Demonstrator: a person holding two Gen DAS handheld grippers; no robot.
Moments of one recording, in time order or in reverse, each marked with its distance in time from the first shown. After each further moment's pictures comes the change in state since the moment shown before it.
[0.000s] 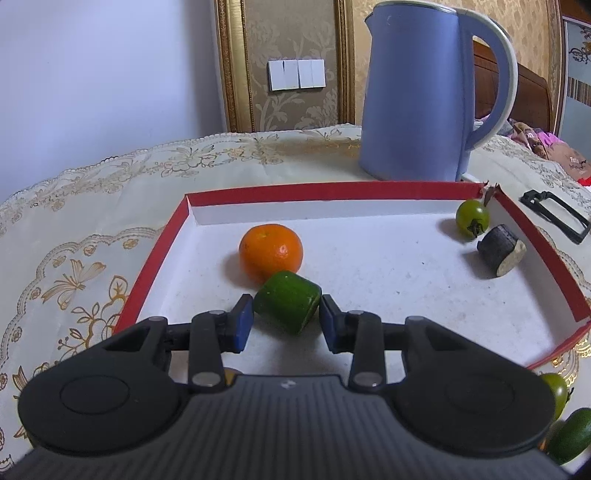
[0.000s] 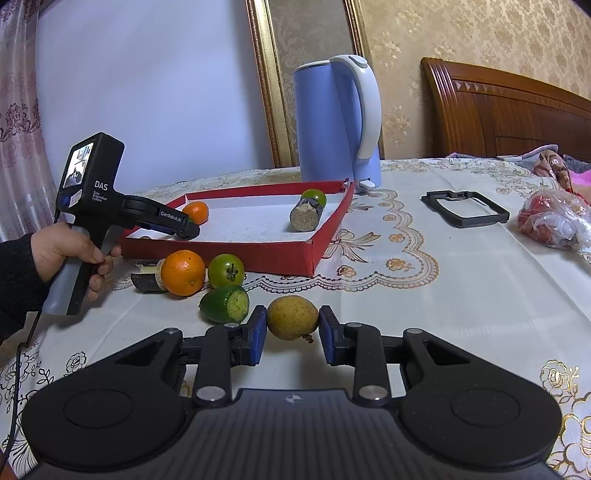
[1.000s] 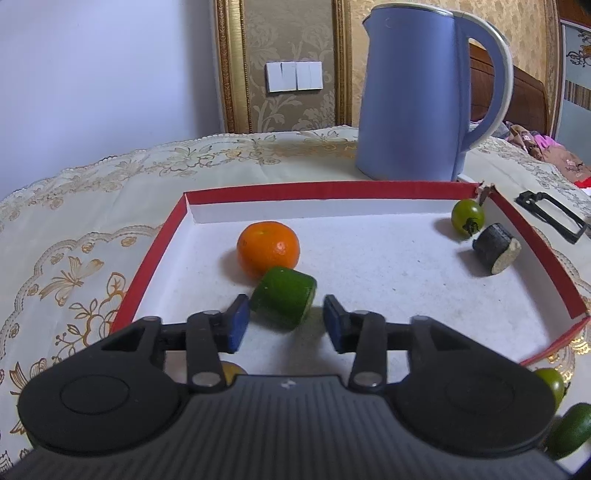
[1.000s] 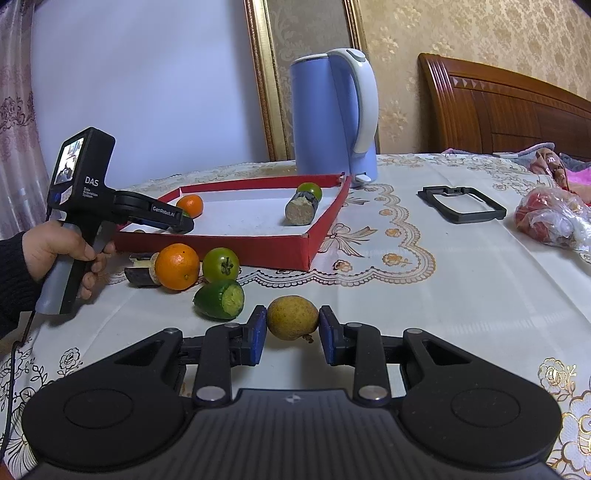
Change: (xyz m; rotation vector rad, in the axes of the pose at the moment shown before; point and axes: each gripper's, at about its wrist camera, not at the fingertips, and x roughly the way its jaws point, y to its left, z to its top) left arm -0.003 0.001 -0.004 -0.005 -0.010 -0.017; right arm 0.004 0.001 0.000 -0.008 0.022 -0.022
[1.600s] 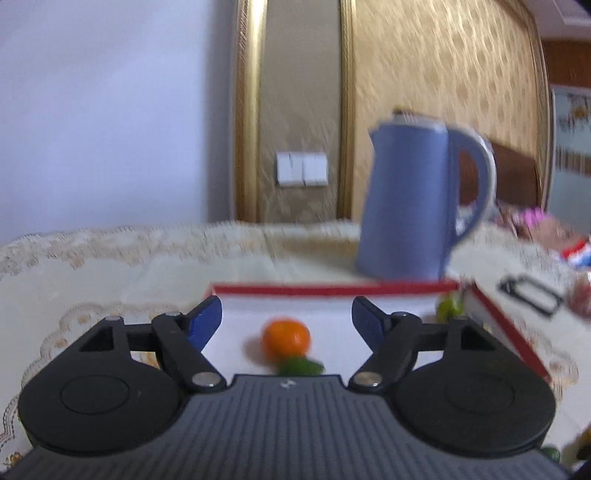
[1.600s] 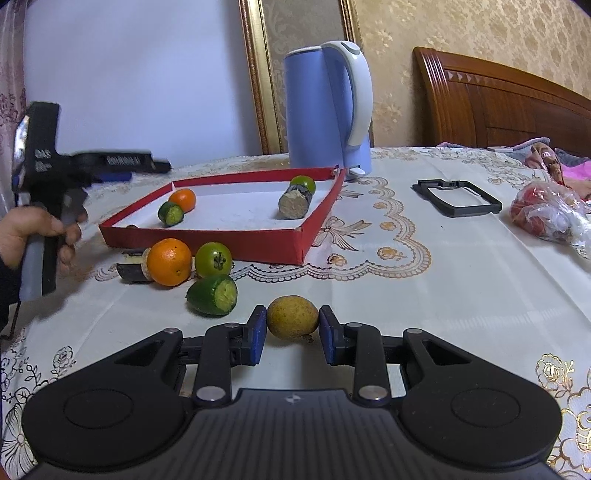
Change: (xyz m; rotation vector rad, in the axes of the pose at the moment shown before) left arm -0.053 0.024 0.010 -0.080 -0.327 -0.003; right arm 0.005 0.001 0.001 -0.003 0.032 -0.028
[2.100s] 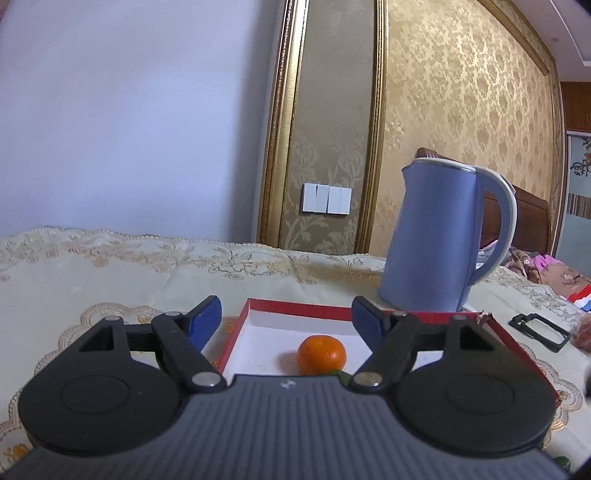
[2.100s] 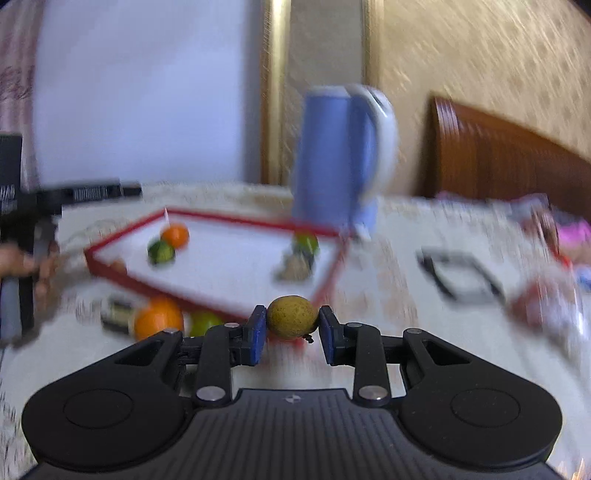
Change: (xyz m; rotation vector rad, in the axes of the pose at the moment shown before) left arm -0.007 0.031 -0.008 -0.095 -0.070 0.019; right arm 0.024 0.030 0.067 -0.171 -0.091 -0.058
